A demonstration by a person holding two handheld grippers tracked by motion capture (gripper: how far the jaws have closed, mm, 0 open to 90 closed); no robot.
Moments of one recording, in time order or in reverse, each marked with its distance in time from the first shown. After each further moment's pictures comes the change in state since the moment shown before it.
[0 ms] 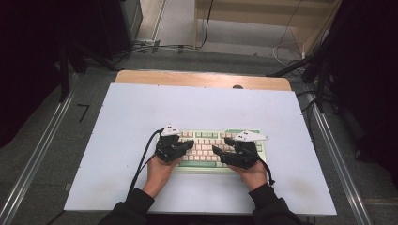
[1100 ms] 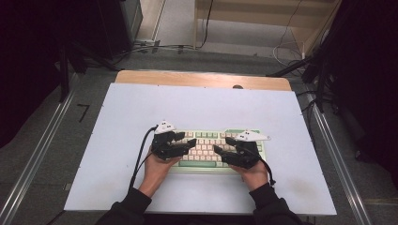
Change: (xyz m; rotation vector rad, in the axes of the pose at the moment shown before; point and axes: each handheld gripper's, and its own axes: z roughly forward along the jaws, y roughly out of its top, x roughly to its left) left arm 0.002 0.009 -0.020 -0.088 0.008 -0.030; right arm -0.002 0.000 -0.003 -0.011 -0.004 0.006
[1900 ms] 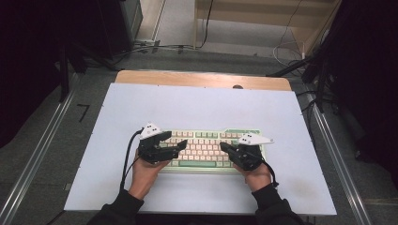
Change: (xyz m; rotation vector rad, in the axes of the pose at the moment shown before) left arm 0.005 -0.008 -0.036 -0.074 0.054 0.019; right arm 0.003 -0.002 -0.013 -0.017 0.015 -0.061
